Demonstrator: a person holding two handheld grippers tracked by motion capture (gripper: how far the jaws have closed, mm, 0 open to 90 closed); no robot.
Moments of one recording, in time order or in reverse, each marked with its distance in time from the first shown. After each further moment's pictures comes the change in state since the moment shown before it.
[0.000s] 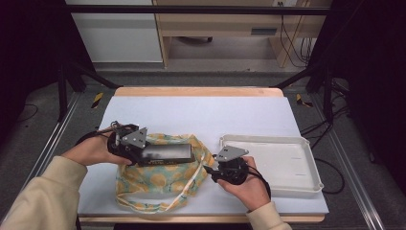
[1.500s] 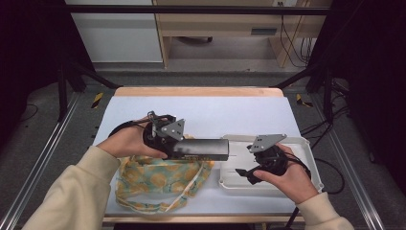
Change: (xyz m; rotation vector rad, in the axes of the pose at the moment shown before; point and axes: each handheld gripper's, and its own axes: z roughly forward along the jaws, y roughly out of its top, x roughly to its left) left arm 0.004 0.111 0.013 -0.052 -0.031 0.062; right arm -0.061 0.001 -0.082 0.134 0.083 -0.094
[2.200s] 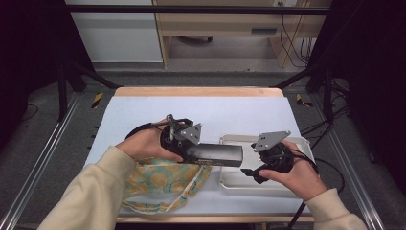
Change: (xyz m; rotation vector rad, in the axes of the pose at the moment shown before) left arm -0.002 0.031 0.027 0.000 -0.042 0.022; right arm -0.006 0.004 -0.015 0.035 0.014 -0.069
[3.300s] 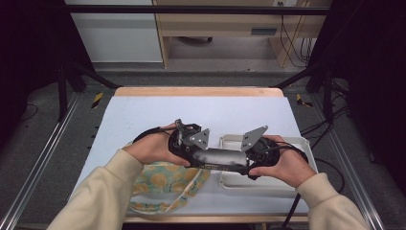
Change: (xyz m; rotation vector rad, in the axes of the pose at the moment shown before) left arm -0.008 0.013 0.014 0.000 -0.016 0.026; right arm -0.005 0.023 0.024 0.164 0.098 -0.159
